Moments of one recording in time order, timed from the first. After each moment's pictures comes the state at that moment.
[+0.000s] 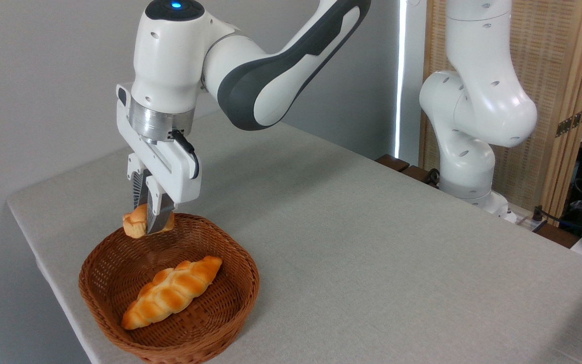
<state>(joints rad) -0.15 0.10 -0.07 -1.91 -0.33 2.32 0.73</state>
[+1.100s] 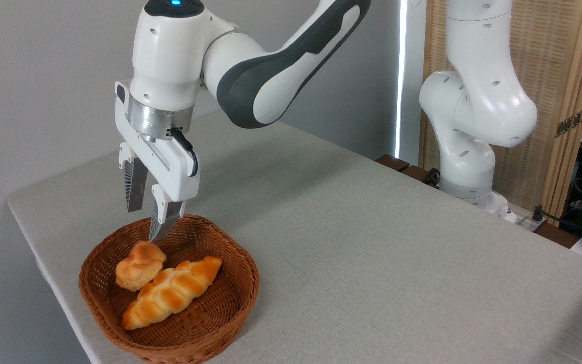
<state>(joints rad) -0.15 0.09 -0.07 -1.90 -0.33 2.32 0.73</state>
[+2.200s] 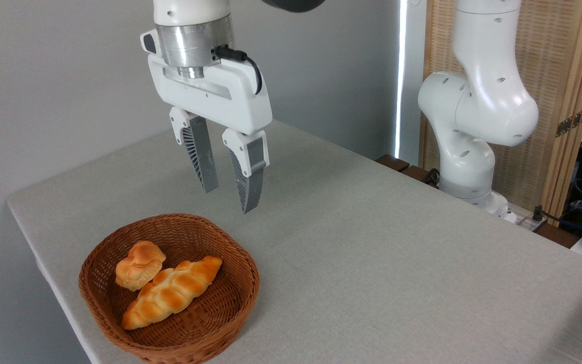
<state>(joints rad) -0.09 -0.03 0.04 -1.70 -0.01 1.70 0.61</state>
